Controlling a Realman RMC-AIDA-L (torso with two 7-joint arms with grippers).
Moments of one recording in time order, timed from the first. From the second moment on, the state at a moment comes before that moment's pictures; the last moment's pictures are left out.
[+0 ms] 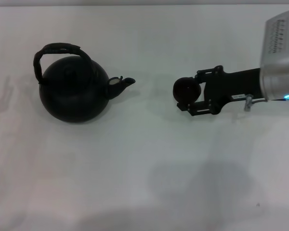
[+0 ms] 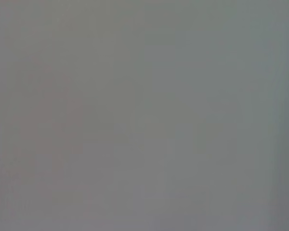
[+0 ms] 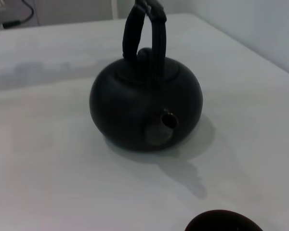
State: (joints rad) left arm -0.25 -2.08 0.77 -0.02 -2.48 -1.56 2.79; right arm 0.58 2.02 -1.27 -0.61 1.29 1.19 -1.81
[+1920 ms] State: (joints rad) left arm -0.25 -2.08 0.77 0.00 -2.48 -1.55 2.79; right arm 0.58 2.02 -1.45 -0.59 1.30 1.02 -1.78
